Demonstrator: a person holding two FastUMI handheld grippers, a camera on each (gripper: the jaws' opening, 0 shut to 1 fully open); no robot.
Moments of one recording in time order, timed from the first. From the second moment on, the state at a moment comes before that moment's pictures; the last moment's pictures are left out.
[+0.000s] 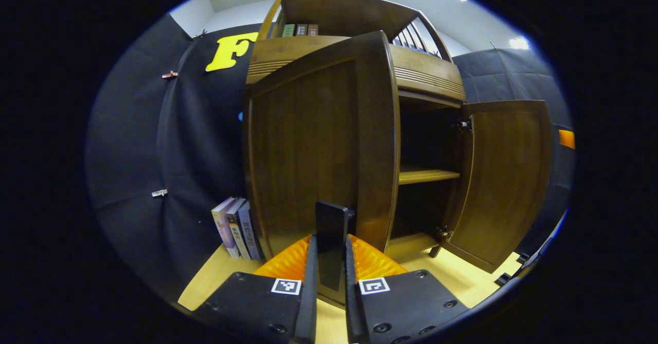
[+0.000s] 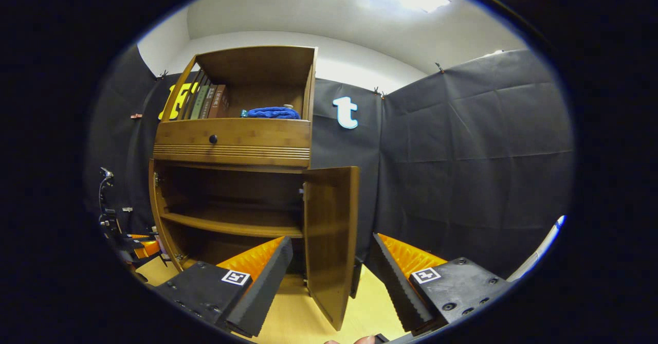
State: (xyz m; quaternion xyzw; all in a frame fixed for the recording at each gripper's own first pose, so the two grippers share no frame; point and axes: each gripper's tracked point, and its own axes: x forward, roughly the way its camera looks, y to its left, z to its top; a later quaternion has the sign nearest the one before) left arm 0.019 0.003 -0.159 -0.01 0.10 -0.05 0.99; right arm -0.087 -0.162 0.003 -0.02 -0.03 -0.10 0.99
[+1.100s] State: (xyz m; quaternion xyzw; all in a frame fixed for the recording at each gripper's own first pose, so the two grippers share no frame) left arm -0.027 0.127 -0.165 -0.03 0.09 -0.01 1.00; right arm -0.076 -0.057 -0.027 -0.02 0.00 -0.02 1.00
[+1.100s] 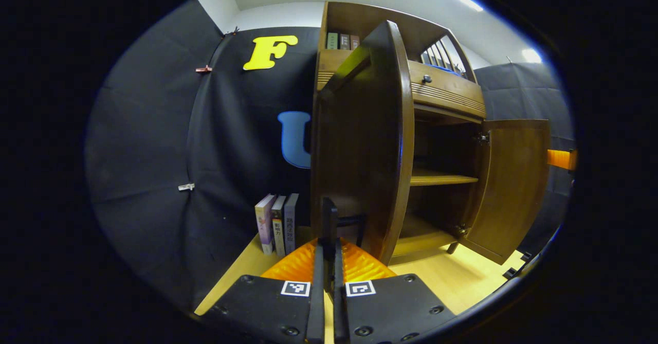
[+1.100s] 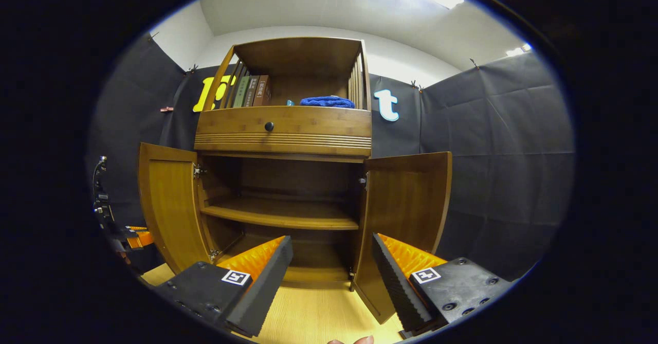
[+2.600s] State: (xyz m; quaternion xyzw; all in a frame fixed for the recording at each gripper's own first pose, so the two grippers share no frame) left arm -0.096 0.155 -0.115 -0.01 0.07 0.05 1.00; right arm -0.027 -0.006 -0.043 0.00 0.01 0.04 1.00
